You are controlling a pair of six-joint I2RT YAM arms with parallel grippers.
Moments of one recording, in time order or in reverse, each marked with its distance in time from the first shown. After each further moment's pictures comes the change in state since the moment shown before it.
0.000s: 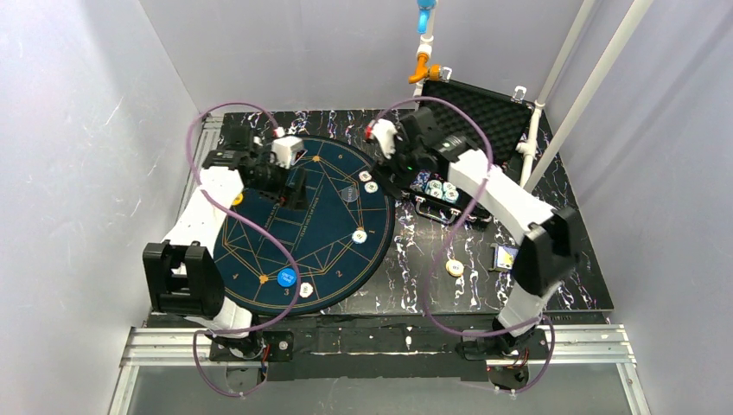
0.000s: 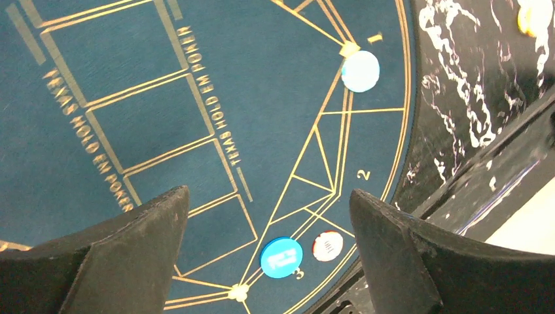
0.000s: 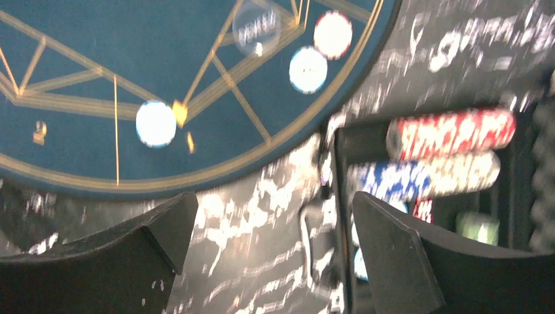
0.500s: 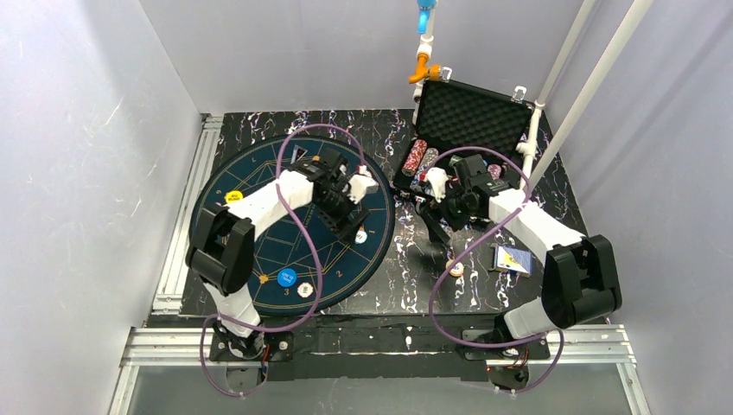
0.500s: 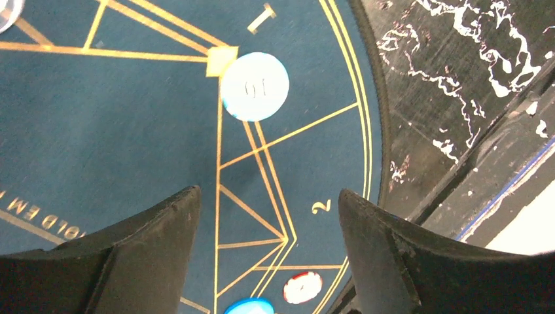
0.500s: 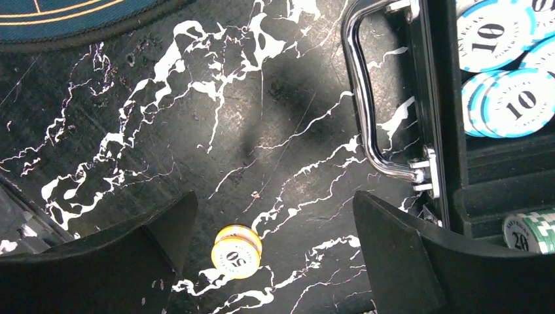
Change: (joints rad) left arm -0.486 0.224 0.000 0.067 -0.165 0.014; right arm -0.270 -0.341 -0.695 0.075 -0.130 -0.061
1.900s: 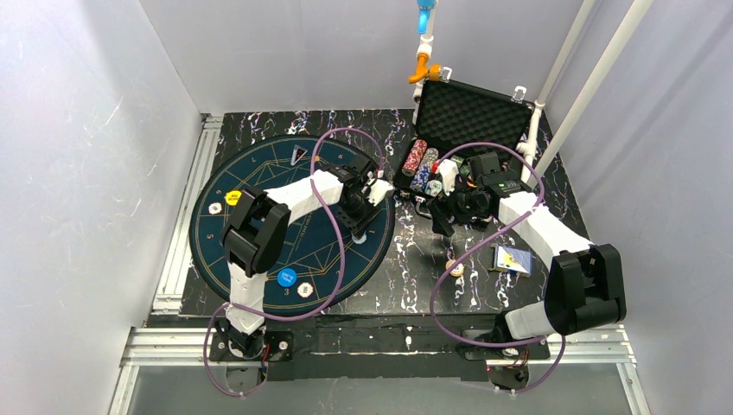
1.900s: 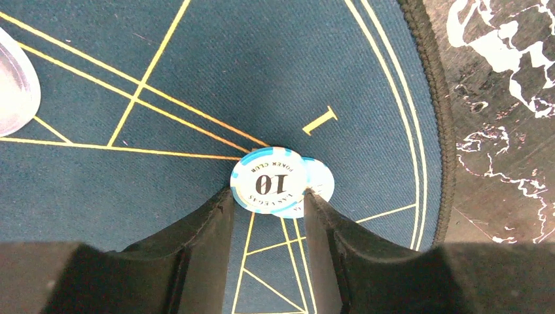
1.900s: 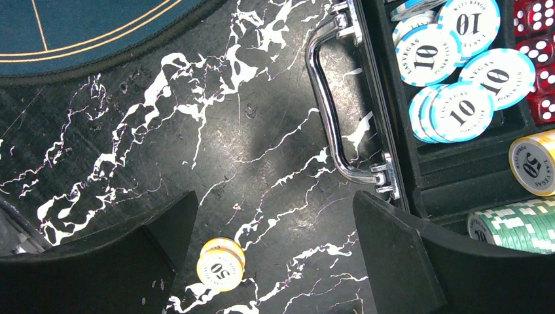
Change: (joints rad) left arm -0.136 0.259 0.126 0.098 -0.220 -0.117; right arm -0.084 -0.066 -0.049 0.100 -0.085 -0.003
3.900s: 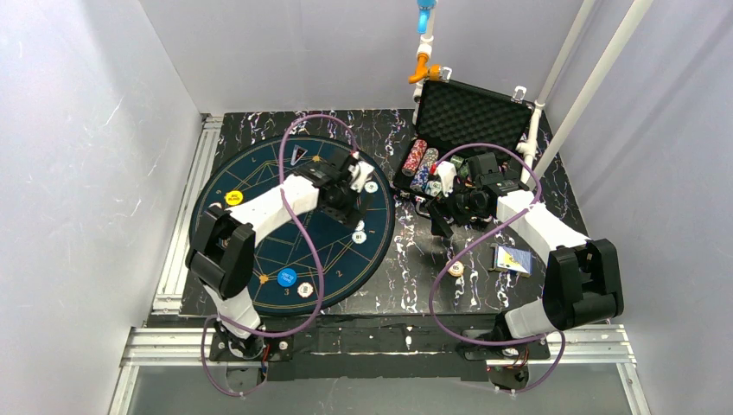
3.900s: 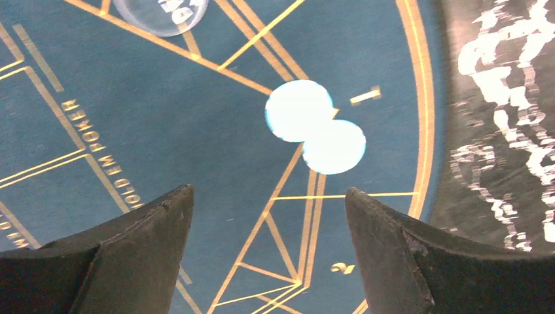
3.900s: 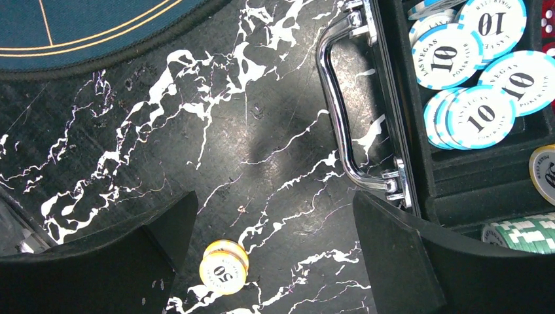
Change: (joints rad) left arm 0.077 -0.259 -0.142 0.063 -0.135 -0.149; right arm 0.000 0.028 0.000 -0.001 -0.027 -0.010
